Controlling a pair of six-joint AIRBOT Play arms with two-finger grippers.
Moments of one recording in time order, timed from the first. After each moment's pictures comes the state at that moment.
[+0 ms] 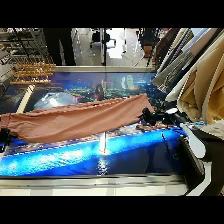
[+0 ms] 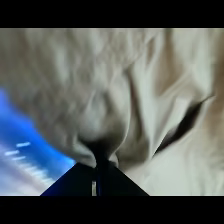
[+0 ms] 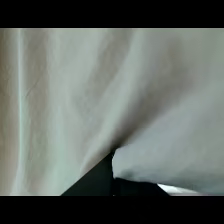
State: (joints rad) left arm 0.83 -1.63 1.09 0.75 -0.87 -1.35; right arm -0.13 -1.89 1.37 -0.58 0.82 1.39
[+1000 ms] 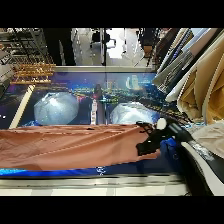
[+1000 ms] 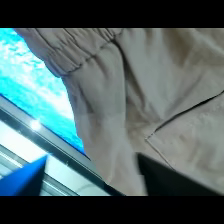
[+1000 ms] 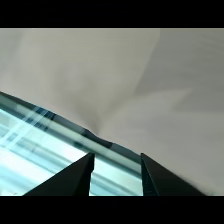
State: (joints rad) left arm 1.01 -1.55 1.36 1.50 -1.29 -1.30; right arm 0.14 -1.33 0.96 -1.23 1.38 1.32
